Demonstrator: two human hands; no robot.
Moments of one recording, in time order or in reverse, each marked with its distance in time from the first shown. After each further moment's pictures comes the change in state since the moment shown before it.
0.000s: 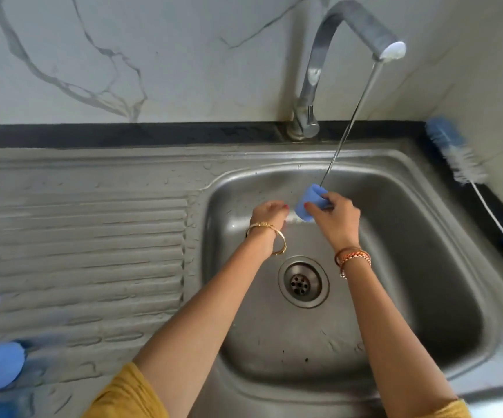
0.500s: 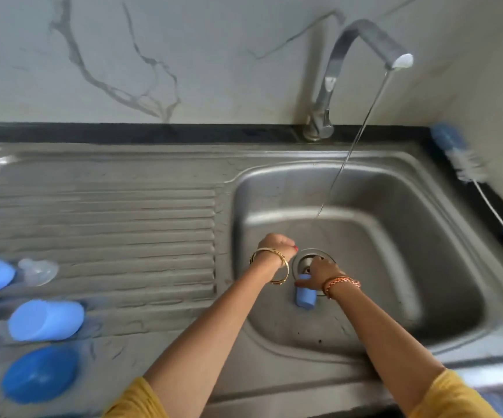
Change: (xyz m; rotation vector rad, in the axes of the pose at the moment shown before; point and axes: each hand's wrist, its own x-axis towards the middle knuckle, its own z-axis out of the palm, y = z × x) left_hand -0.052 -0.043 -0.045 0.478 -0.119 0.001; right_hand -0.077 0.043 0.040 -0.745 -0.714 0.084
